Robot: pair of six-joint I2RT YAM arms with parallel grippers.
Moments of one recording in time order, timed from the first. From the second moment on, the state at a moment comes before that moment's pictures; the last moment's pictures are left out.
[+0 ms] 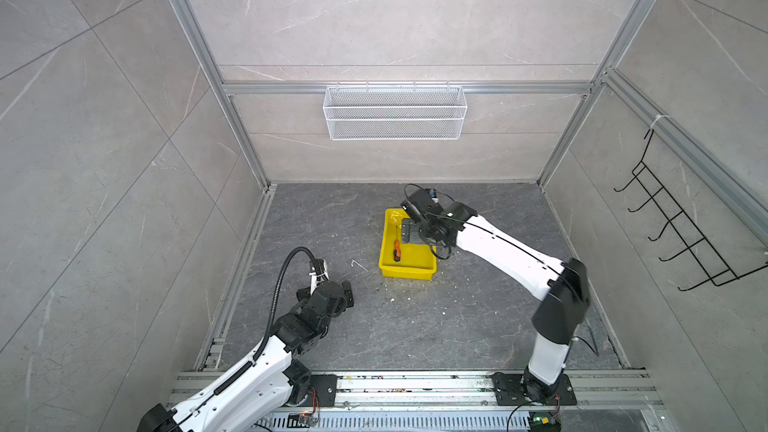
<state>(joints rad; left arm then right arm) -0.66 0.74 0.38 -0.38 -0.52 -0.56 0.76 1.75 1.66 -0.95 0.37 0.69</state>
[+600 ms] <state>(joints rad) -0.66 0.85 0.40 -0.39 -0.52 -0.57 0.31 1.35 0.83 -0.37 0.61 0.26</state>
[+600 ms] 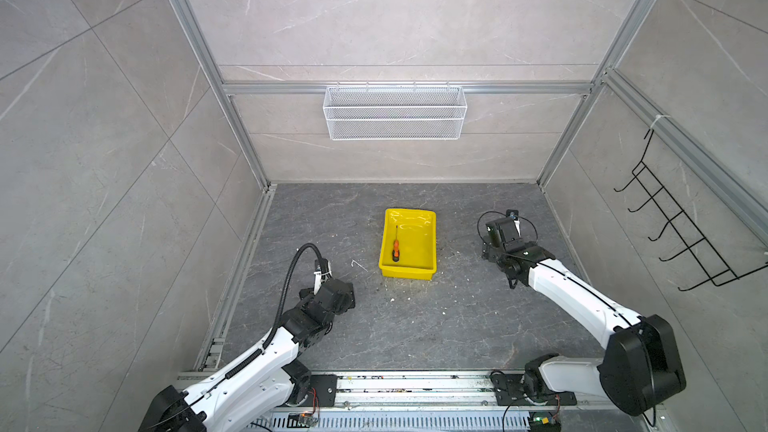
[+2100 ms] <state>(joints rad) -0.35 1.42 0.36 0.54 -0.68 0.14 0.14 1.51 0.35 0.80 0.23 0.01</state>
